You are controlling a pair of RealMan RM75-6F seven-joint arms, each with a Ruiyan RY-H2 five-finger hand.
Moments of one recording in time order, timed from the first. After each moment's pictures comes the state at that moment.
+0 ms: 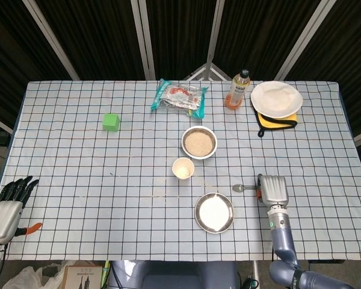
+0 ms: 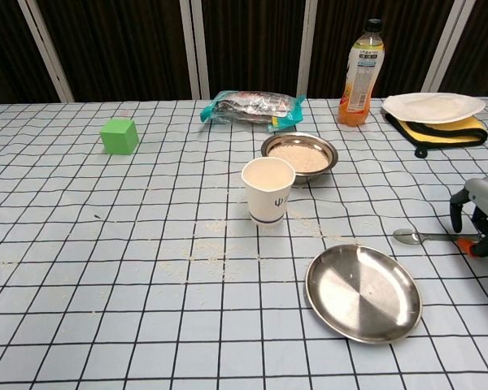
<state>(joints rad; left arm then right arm) -0.10 -1.09 0.03 -1.72 1.47 1.38 0.16 0.42 -1.68 0.21 -1.35 -0.97 1.17 -0.70</state>
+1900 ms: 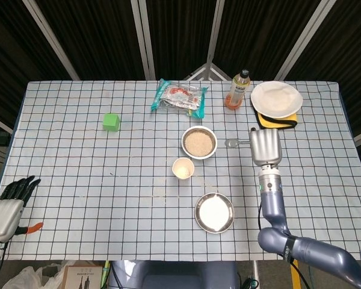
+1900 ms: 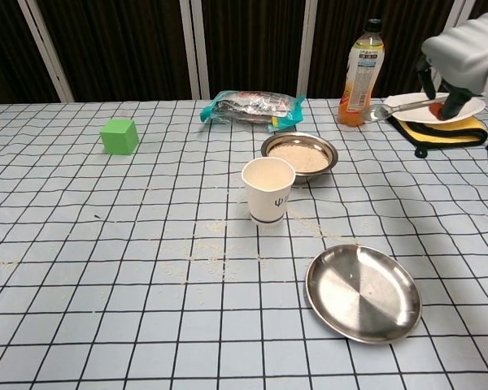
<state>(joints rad) -0.12 -1.06 0.03 -1.74 1.45 1.32 0.11 0.72 -1.59 0.38 -1.45 -0.87 1.27 -1.15</state>
